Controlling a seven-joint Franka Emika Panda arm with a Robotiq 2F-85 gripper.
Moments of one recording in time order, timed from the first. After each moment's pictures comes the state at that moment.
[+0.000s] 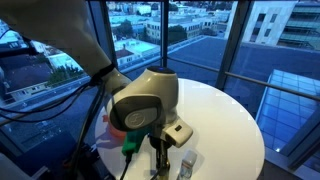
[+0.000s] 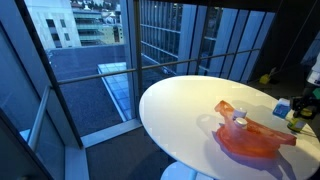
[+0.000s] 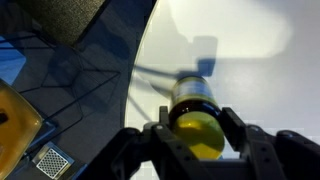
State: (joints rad) arm -0.25 0.11 -0.30 -2.63 -0.24 2.68 0.52
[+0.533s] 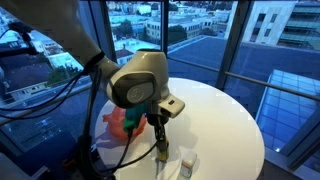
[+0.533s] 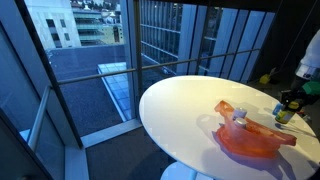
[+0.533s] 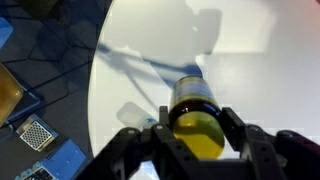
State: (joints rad) arm -0.14 0.04 -0.27 -2.61 -0.31 2.66 0.60
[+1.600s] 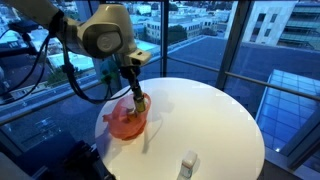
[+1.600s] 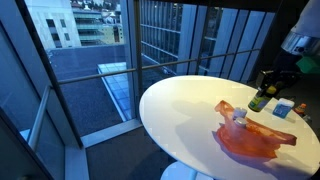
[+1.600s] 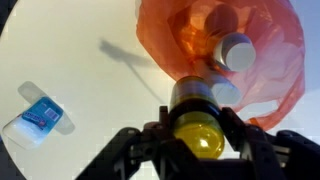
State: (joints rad) arm -0.02 -0.22 0.02 -2.62 -0.09 2.51 0.55
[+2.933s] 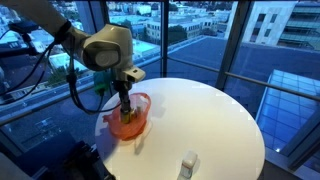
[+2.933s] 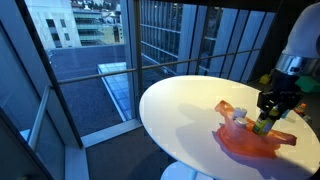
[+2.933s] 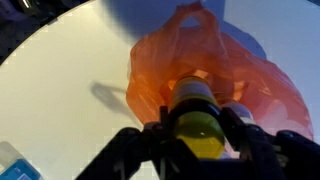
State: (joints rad) arm 0.00 -0.13 0.05 -2.65 0.08 2.45 0.44
